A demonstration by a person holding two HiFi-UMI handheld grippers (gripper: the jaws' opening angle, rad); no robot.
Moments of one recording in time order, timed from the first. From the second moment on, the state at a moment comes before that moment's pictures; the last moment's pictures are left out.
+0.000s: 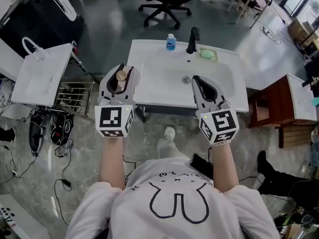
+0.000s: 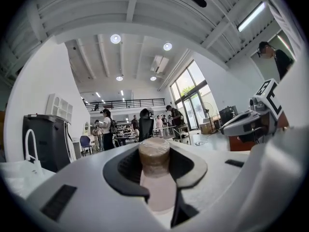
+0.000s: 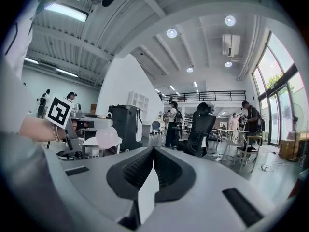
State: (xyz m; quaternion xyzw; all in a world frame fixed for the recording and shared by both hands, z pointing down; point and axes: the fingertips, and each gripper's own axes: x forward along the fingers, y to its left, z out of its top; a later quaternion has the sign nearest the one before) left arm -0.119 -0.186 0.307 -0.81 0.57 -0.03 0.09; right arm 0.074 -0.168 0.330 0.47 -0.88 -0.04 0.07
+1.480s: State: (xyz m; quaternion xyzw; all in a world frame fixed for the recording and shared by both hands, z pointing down) left arm -0.166 -0.495 0.421 -0.83 0.55 -0.12 -0.03; right arm 0.022 -0.403 0.393 0.44 -0.89 0.05 0.13
